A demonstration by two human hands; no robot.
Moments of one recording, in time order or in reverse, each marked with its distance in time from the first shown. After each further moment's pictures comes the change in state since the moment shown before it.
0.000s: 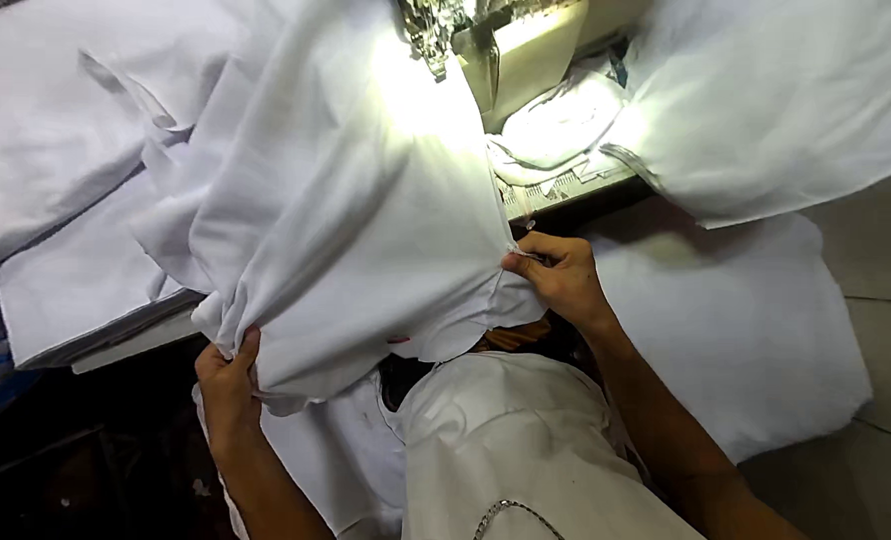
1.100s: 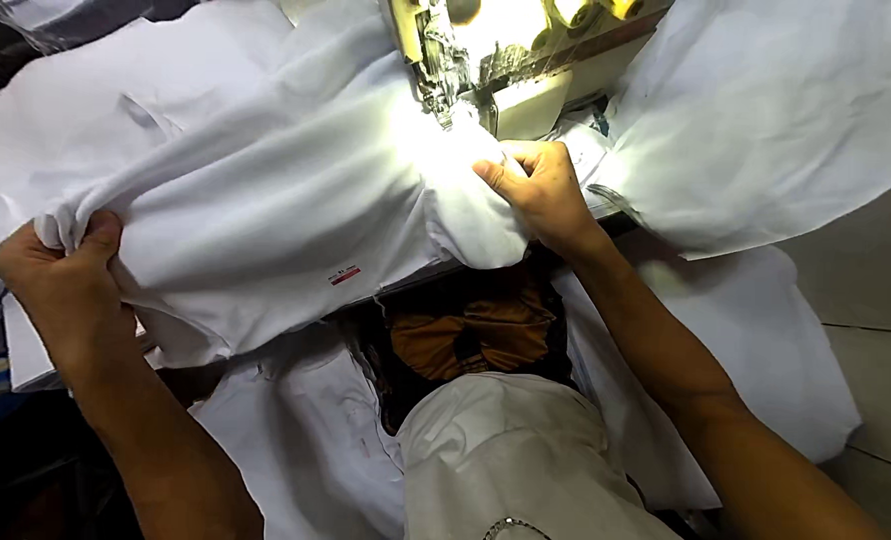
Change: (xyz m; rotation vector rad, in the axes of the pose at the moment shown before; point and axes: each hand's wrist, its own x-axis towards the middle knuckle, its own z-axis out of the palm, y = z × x) left_hand 0.144 0.096 -0.027 0.213 0.124 0.334; right_hand 0.130 -0.054 -0.001 0.030 -0.026 -0.045
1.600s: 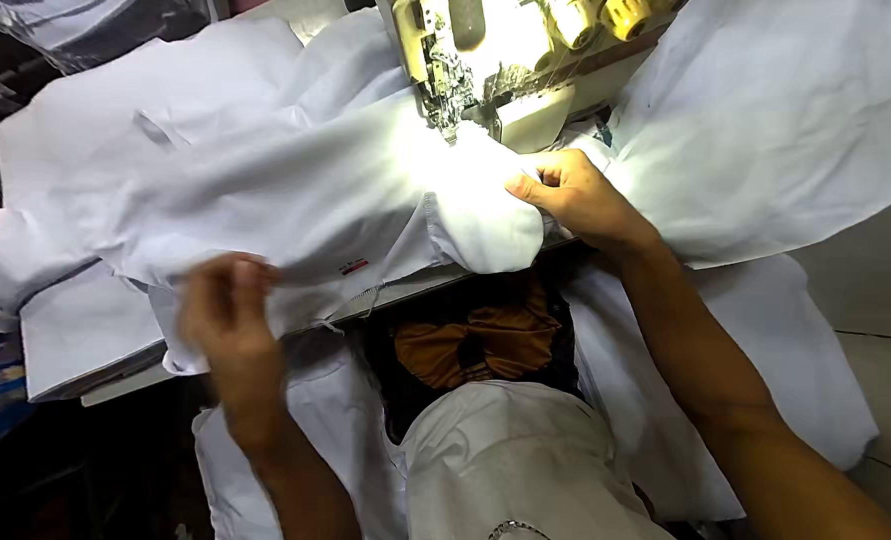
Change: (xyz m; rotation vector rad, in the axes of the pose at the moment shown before) left_hand -0.108 0.060 0.064 -0.045 -0.224 0.216; right_hand 0.003 0.002 -0.039 -0.052 -0.241 0.085
